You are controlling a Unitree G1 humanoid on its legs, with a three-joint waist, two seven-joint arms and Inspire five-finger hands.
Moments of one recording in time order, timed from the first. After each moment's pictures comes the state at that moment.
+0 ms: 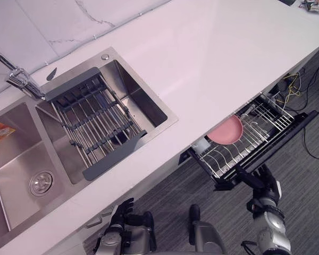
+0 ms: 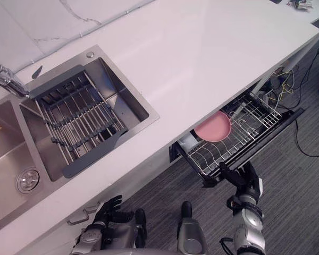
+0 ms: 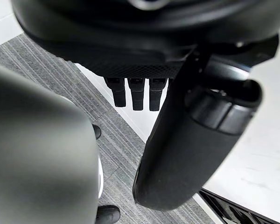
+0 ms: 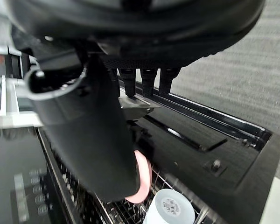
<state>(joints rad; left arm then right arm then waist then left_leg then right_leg) 0.03 0.07 -0.01 0.95 0.03 -0.14 0.07 -0.02 -0.24 -0.24 0.54 0.49 -0.15 -0.08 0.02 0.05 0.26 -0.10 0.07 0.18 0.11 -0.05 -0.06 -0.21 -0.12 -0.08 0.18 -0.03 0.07</state>
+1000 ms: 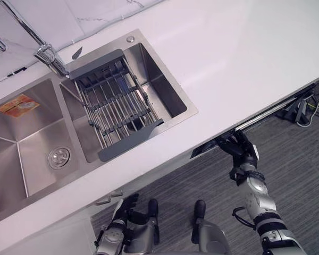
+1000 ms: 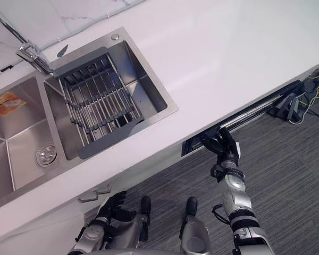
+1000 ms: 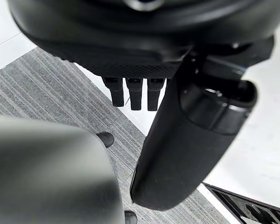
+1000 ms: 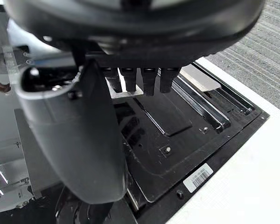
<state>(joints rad) 0.01 0.09 -0.08 0.94 0.16 -0.16 0.07 -0.21 -0.35 0.03 0.54 0.61 -0.12 -0.13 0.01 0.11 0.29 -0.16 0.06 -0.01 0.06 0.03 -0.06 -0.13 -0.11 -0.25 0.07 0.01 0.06</state>
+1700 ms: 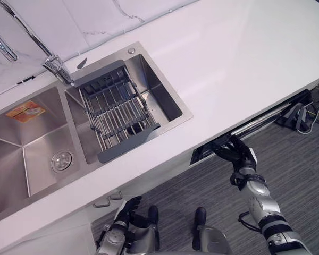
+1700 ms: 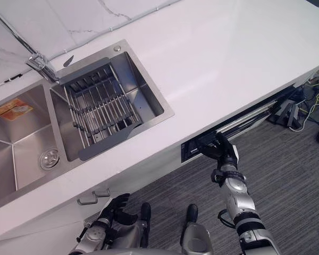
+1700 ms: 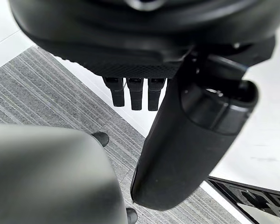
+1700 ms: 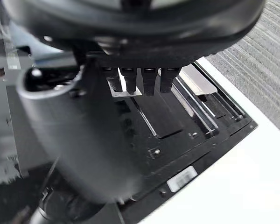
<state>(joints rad) 0.01 0.10 -0.12 0.98 0.20 -0.18 0.06 -0.20 -0.44 0.16 0.54 0.55 -0.08 -0.13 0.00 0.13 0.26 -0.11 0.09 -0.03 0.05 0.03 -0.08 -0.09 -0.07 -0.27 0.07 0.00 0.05</state>
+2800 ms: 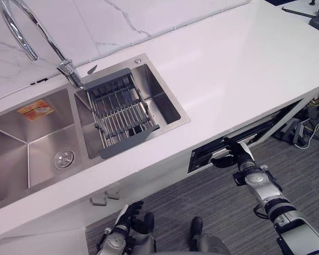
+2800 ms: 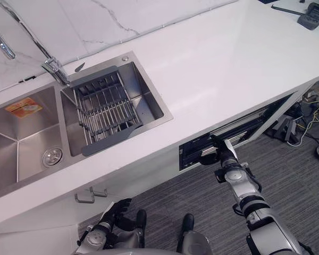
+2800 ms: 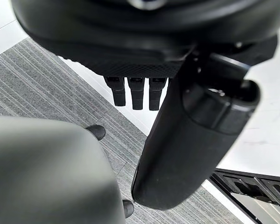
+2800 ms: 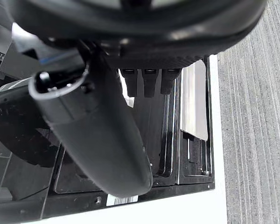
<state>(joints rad) 0.02 0.10 -0.14 0.99 0.23 -0.18 0.06 -0.33 -0.56 0.32 0.72 0.21 -0.02 -0.09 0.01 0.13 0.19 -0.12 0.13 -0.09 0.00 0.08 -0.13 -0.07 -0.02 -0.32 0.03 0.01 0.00</state>
